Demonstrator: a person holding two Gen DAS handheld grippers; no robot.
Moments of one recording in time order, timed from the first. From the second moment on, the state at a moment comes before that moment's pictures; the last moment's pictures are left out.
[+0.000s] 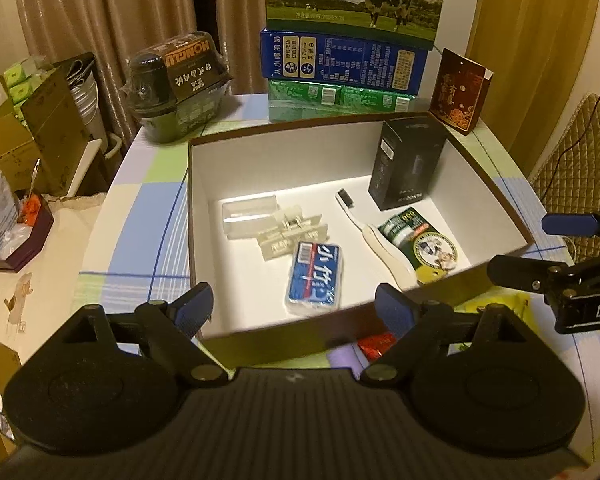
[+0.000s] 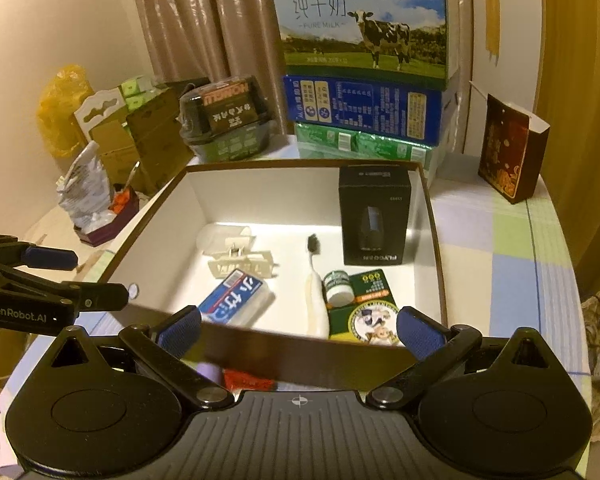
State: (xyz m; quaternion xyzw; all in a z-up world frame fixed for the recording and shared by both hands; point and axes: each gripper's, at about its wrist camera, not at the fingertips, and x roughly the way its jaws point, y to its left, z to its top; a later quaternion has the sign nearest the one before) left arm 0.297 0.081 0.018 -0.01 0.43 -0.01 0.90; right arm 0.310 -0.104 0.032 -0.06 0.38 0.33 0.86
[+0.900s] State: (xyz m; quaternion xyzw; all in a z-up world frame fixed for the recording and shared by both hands) left arm 0.226 0.050 0.013 0.00 0.44 0.01 0.90; right arm 0.256 -0.173 0.006 -0.06 0.42 0.32 0.85
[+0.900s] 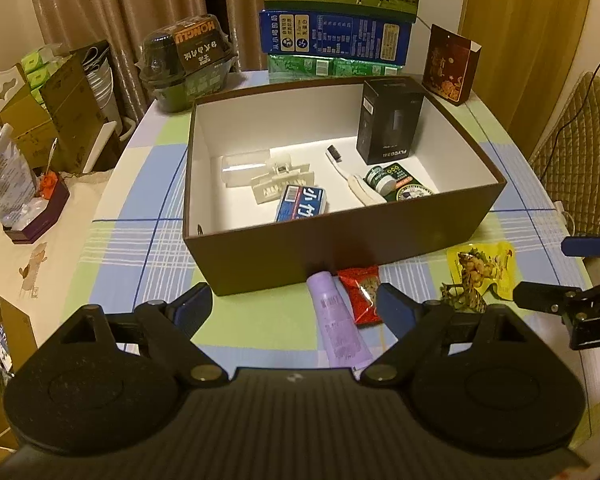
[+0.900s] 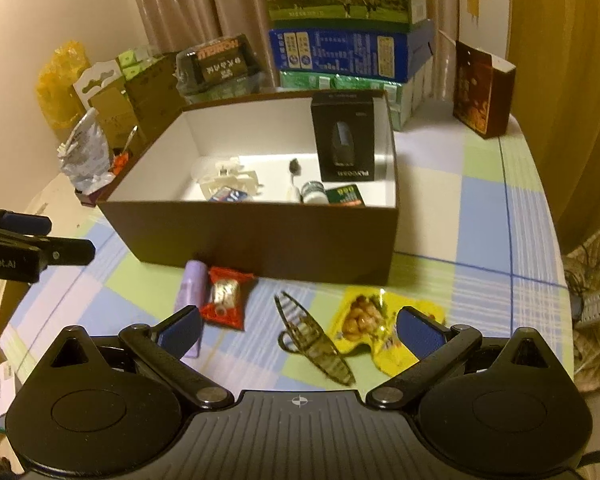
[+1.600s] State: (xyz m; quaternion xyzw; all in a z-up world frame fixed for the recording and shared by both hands) left arm 0.202 0.043 -0.033 -0.02 0.49 0.01 0.87; right arm 0.240 -0.204 -0.032 -0.07 0.47 0.29 0.83
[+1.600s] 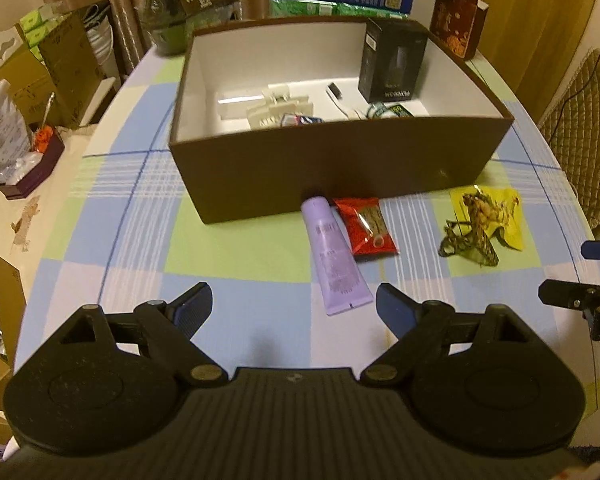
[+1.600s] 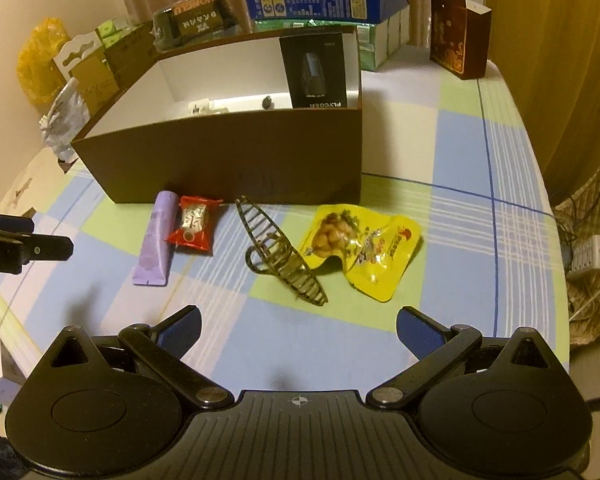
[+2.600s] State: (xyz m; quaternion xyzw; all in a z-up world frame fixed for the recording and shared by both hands) left arm 0.254 0.036 -0.103 -0.03 0.54 0.00 0.84; right arm 0.331 -0.211 -0.106 -0.27 0.38 0.42 0.78
